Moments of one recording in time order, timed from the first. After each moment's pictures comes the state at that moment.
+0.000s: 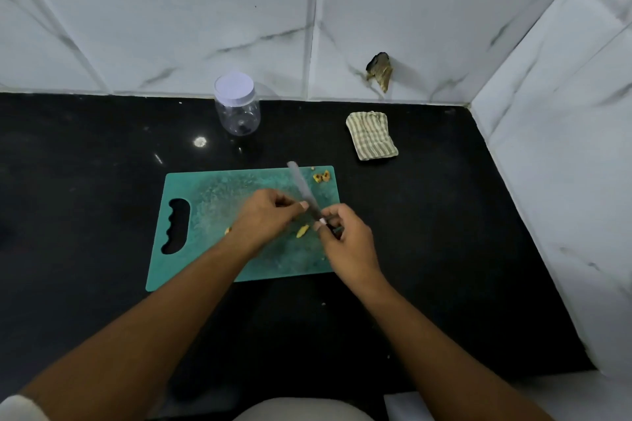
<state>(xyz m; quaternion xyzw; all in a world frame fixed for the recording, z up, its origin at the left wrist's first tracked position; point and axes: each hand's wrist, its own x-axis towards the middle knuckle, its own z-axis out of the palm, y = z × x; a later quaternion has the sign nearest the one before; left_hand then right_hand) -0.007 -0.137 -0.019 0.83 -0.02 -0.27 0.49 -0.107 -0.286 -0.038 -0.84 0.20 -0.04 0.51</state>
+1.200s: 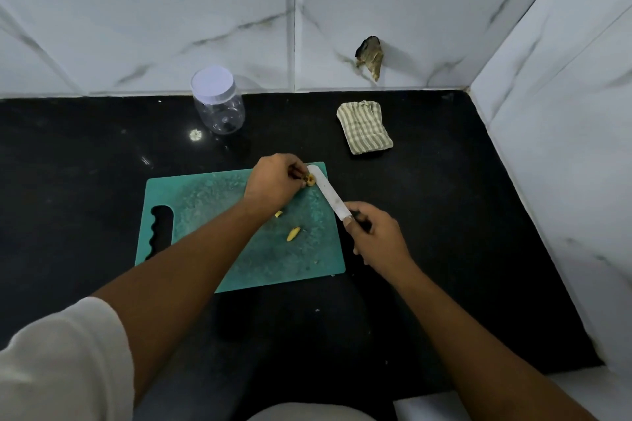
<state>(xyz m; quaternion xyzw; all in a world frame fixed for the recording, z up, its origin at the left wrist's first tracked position) 0.065 -0.188 -0.052 0.90 -0.18 -0.15 0.36 -0.107 -0.352 -0.045 -0.82 0.23 0.03 0.53</state>
